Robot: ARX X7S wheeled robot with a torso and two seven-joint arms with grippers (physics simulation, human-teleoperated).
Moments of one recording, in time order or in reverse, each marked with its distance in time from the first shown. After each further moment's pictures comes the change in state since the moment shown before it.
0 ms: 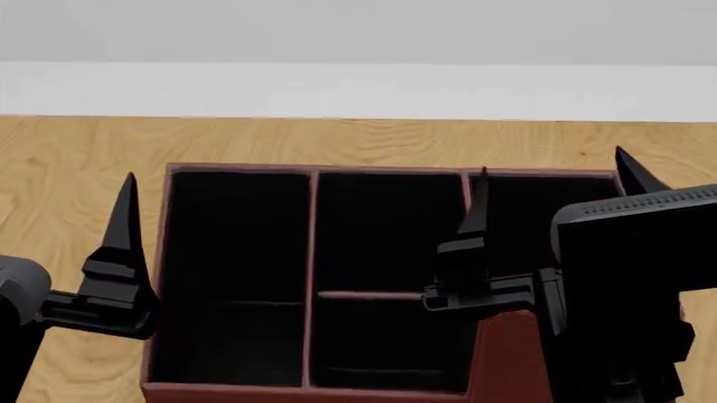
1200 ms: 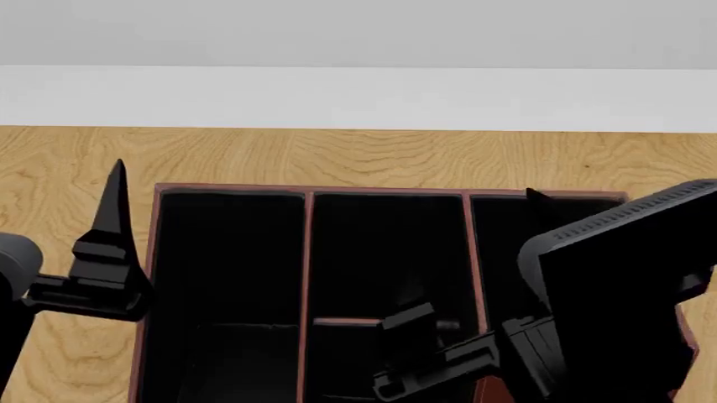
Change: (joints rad) left arm -0.059 -0.019 -0.013 0.007 -0.050 -0.075 -0.046; right arm 0.149 0.162 0.264 -0.067 0.998 0.344 0.330
